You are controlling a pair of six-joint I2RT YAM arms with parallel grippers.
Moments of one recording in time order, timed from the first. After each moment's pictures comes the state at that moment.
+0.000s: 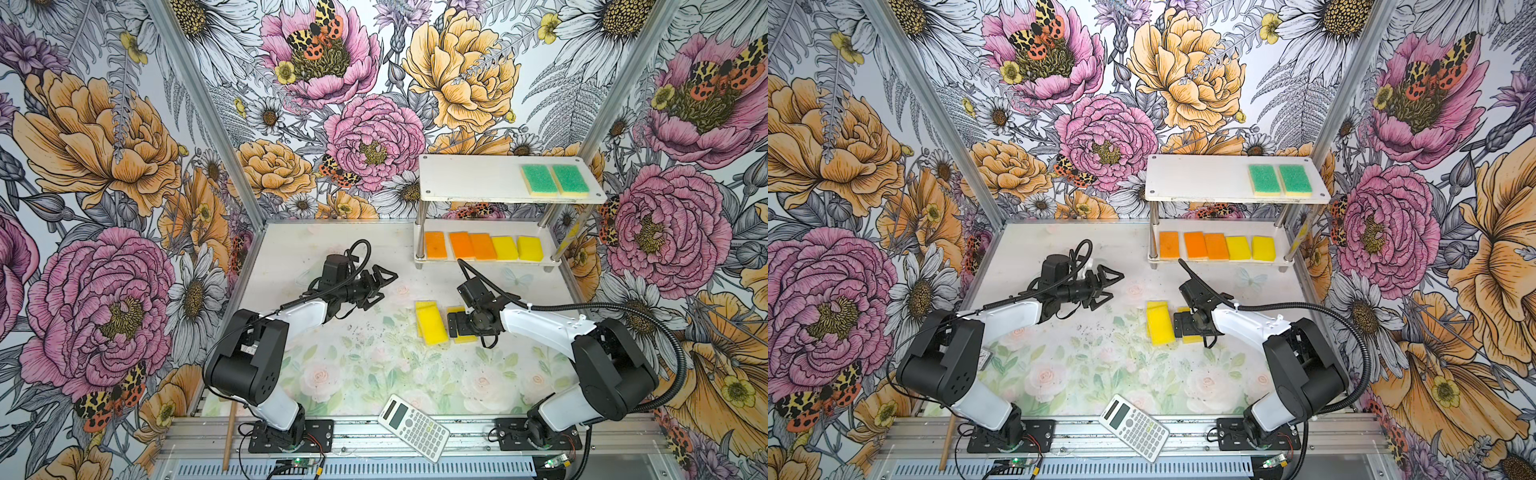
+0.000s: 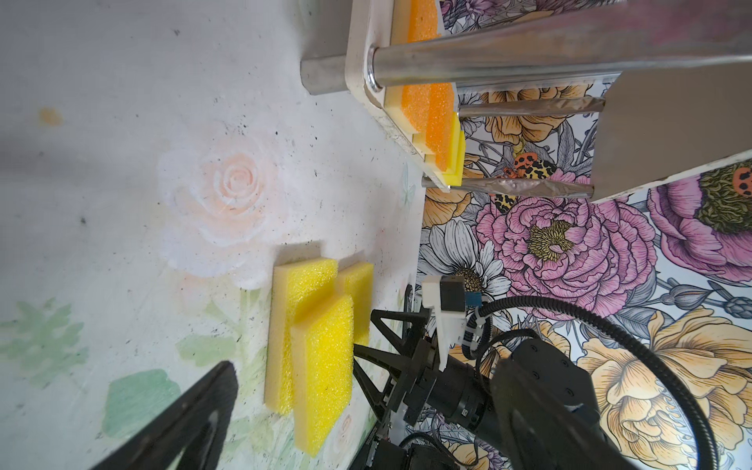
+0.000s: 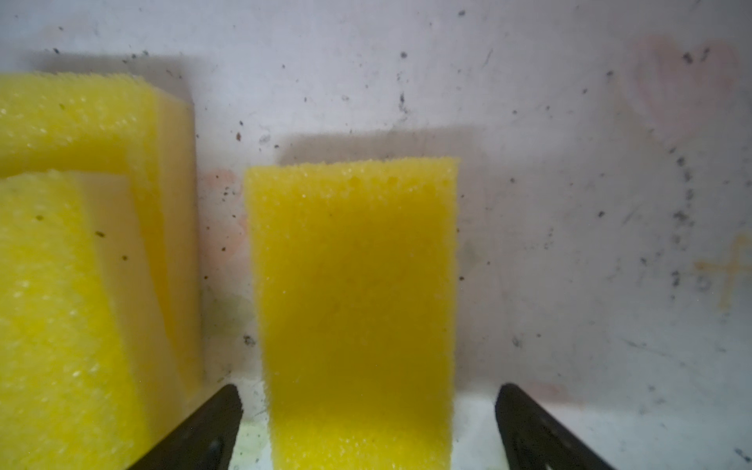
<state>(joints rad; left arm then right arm) -0.34 1.60 0.82 0.18 0.69 -1.09 0.49 1.52 0.83 -0.57 0.03 0.43</state>
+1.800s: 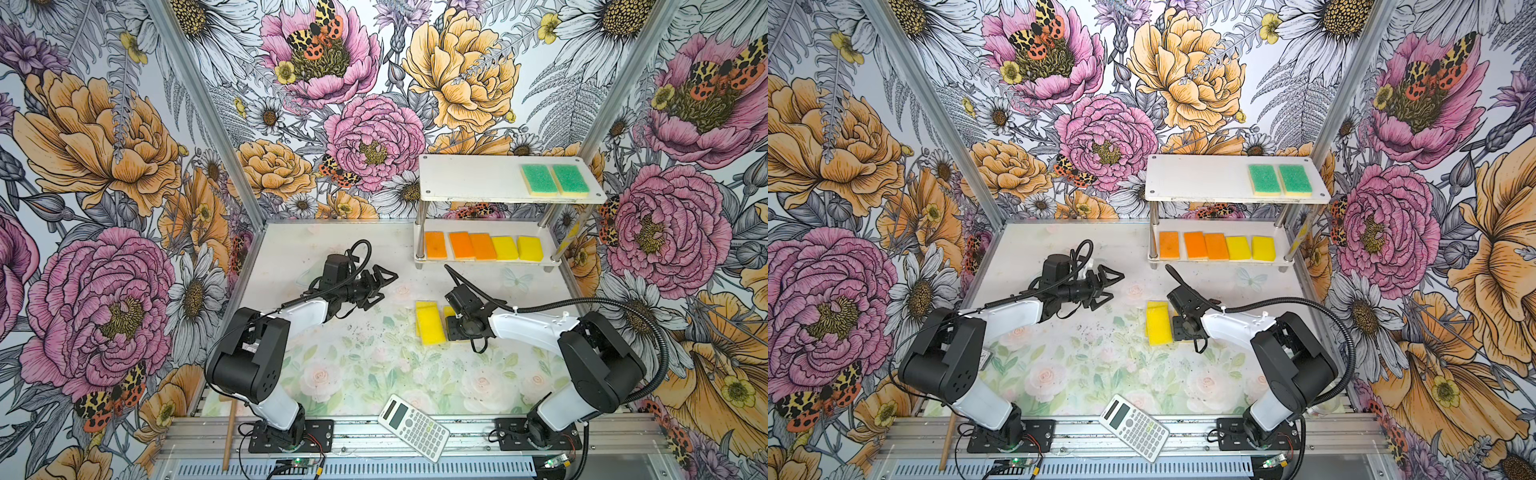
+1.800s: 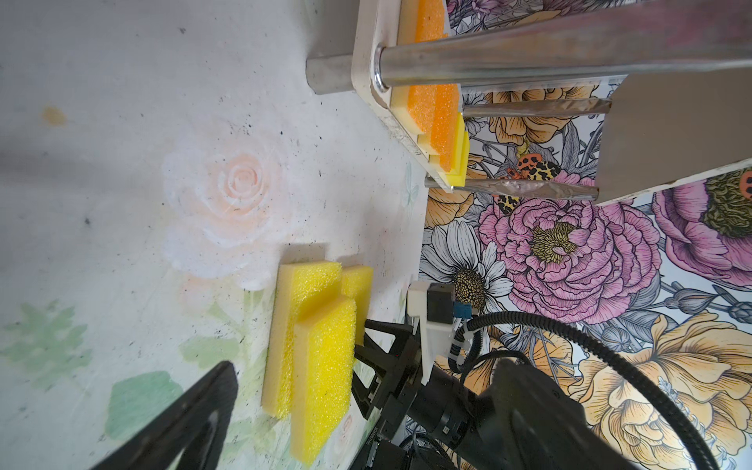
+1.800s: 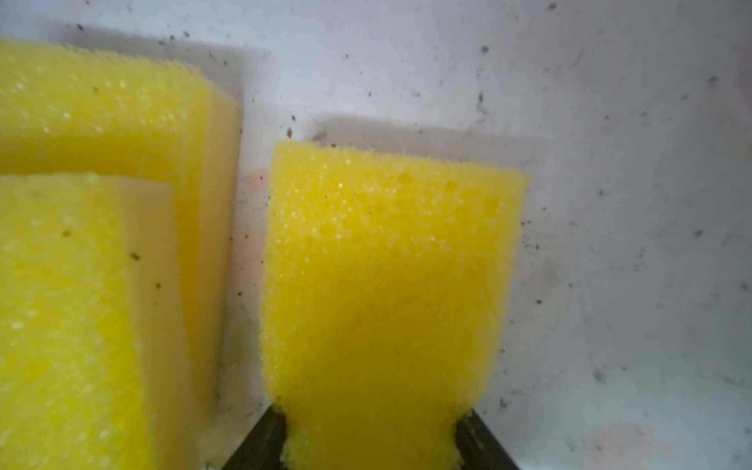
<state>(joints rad) -0.34 1.61 0.83 0.17 0.69 -1.09 0.59 1.58 0.81 -0.48 0.09 0.48</state>
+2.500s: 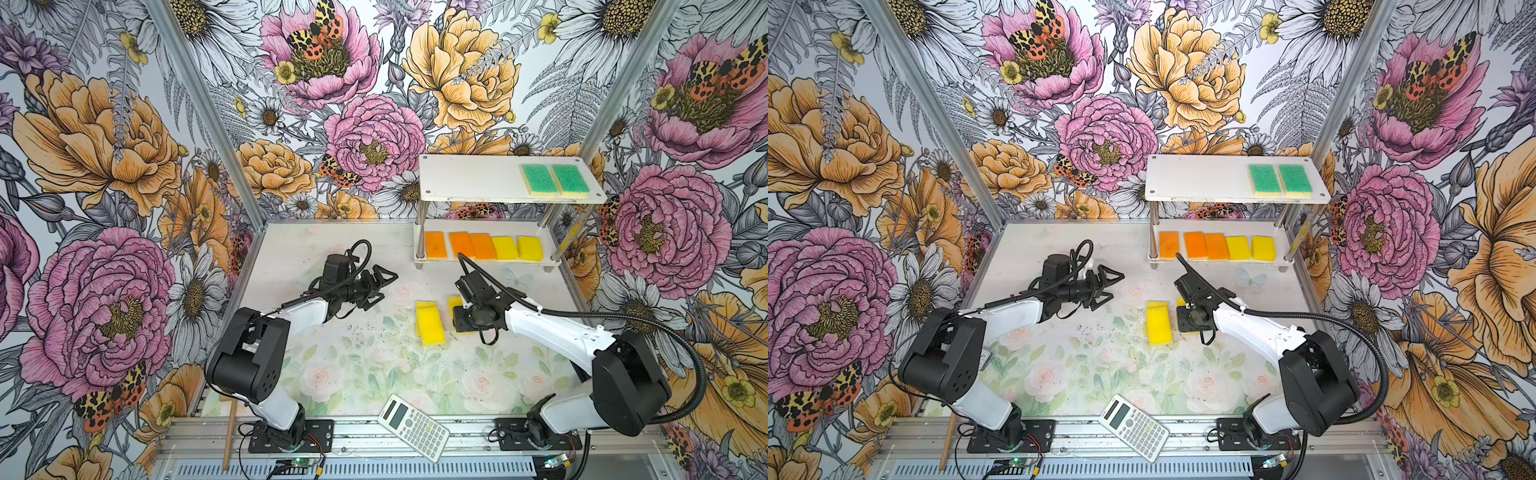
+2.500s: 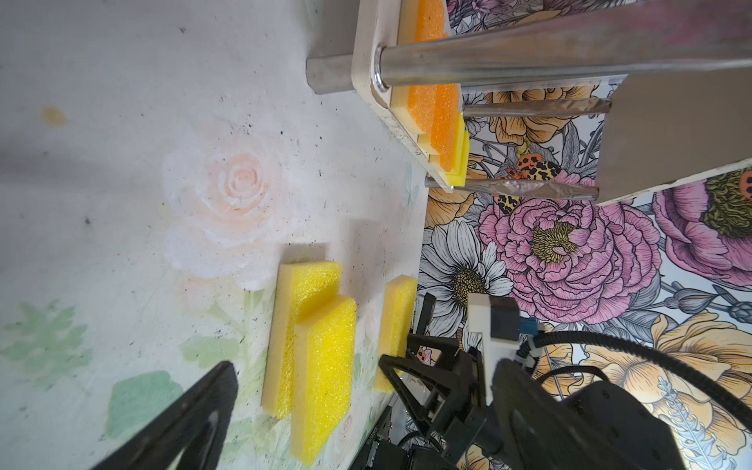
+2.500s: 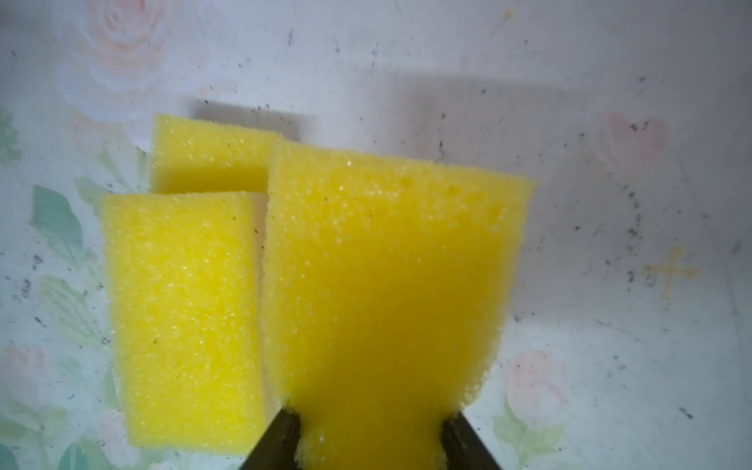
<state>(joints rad) -0.34 1.61 0.83 0.17 0.69 -1.09 0.53 1.42 0.94 -0.71 0.04 0.43</state>
